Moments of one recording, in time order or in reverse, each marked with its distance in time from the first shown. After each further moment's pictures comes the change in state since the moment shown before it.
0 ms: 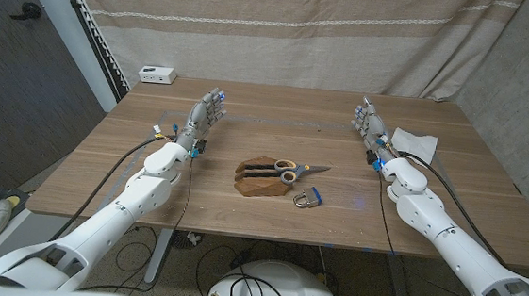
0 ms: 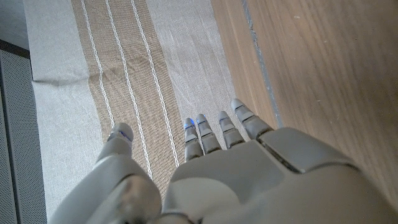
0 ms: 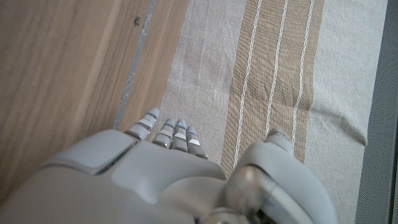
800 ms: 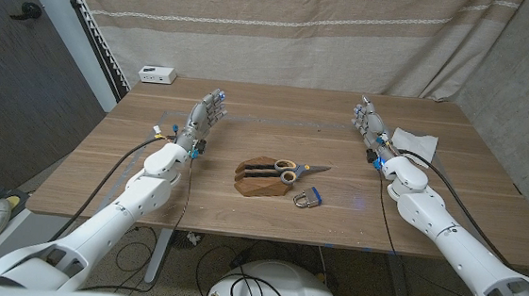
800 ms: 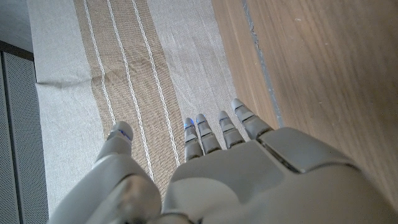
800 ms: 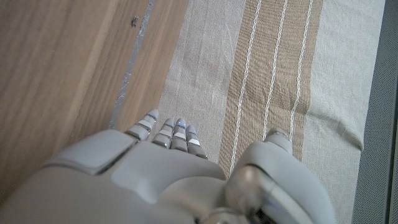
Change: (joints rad) left arm -0.002 0.000 0.002 0.006 0.001 -0.009 -0.014; left_hand 0.000 0.000 0.000 0.000 0.000 0.000 0.000 0.004 0.000 0.000 0.000 0.000 0.000 0.000 0.000 0.000 0.000 0.000 0.000 0.000 0.000; right arm -0.001 -0.013 -0.006 -0.025 -0.019 -0.009 -0.011; right_hand 0.003 -0.004 -0.008 0.000 0.000 0.004 0.003 0.004 0.000 0.011 0.003 0.007 0.000 -0.007 0.007 0.000 0.000 -0.026 -0.049 0.000 -0.003
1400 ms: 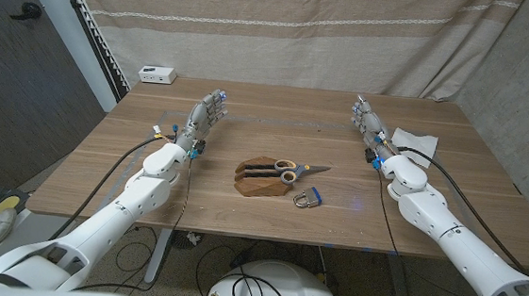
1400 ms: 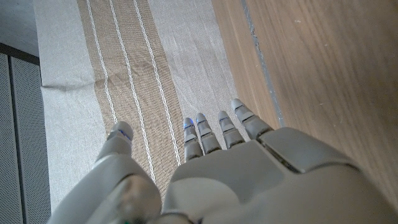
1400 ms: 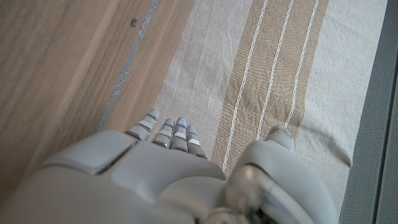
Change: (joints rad) left arm -0.010 -0.005 0.003 0.034 -0.001 -0.029 -0.036; left_hand 0.000 0.000 0.000 0.000 0.000 0.005 -0.005 0.000 0.000 0.011 0.000 0.000 0.000 0.000 0.000 0.000 0.000 0.003 -0.003 0.002 0.000; right arm -0.016 -0.036 -0.015 -0.073 -0.070 -0.030 -0.059; right_hand 0.018 -0.008 -0.008 -0.008 0.005 0.011 -0.011 0.004 -0.003 0.007 -0.015 0.000 0.000 0.006 -0.017 0.000 -0.003 -0.004 -0.003 0.000 0.000
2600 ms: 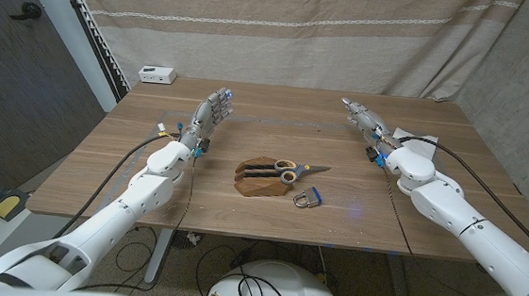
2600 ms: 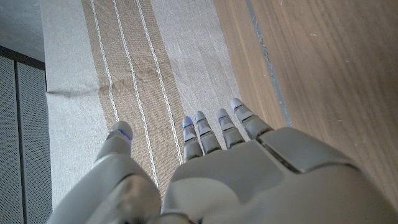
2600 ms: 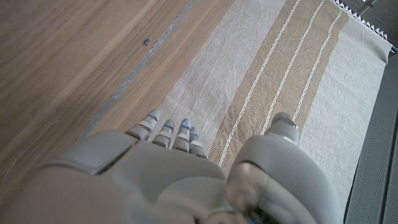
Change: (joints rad) left arm -0.010 -0.001 0.016 -0.037 0.009 0.032 0.013; left_hand 0.004 -0.004 0.004 0.004 0.000 0.020 -0.006 0.004 0.000 0.034 0.002 0.004 0.000 0.023 -0.002 0.000 0.000 0.008 -0.001 0.001 0.000; right arm -0.009 -0.153 -0.027 -0.200 -0.090 -0.197 0.002; right_hand 0.111 -0.016 0.009 -0.055 0.050 -0.038 -0.088 -0.005 0.003 -0.016 -0.113 0.002 0.000 -0.040 -0.032 -0.005 -0.005 -0.009 -0.017 0.000 -0.005
